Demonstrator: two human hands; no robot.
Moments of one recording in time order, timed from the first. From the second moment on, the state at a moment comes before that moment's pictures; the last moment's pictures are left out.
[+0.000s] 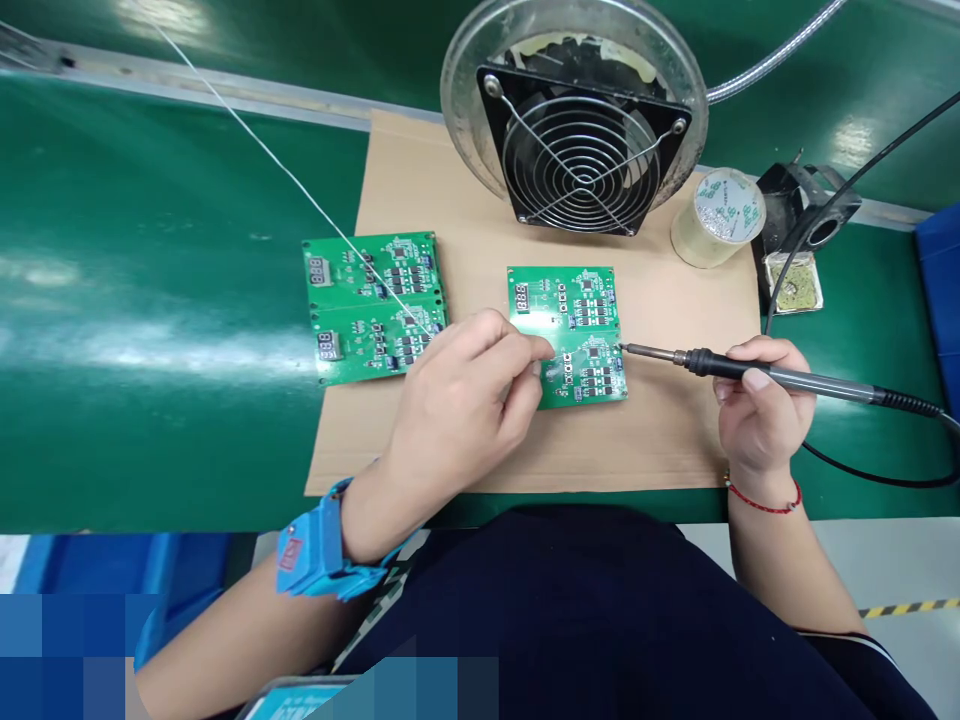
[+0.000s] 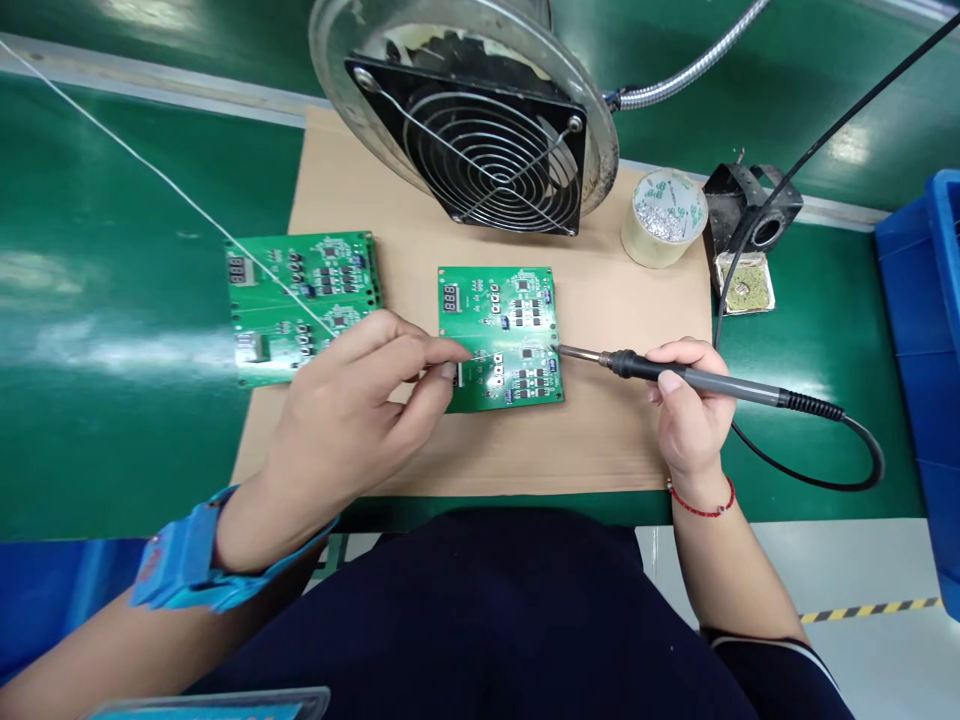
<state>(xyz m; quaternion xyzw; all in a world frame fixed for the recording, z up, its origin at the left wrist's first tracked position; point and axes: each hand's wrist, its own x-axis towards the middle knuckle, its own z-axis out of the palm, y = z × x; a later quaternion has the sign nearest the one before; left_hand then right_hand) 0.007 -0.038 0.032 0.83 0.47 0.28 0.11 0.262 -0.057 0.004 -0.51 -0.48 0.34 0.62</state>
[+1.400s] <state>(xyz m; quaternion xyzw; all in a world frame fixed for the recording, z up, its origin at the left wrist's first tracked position) -0.008 0.013 0.039 0.84 0.46 0.26 0.10 0.218 -0.069 0.007 -0.54 -0.67 0.11 0.50</state>
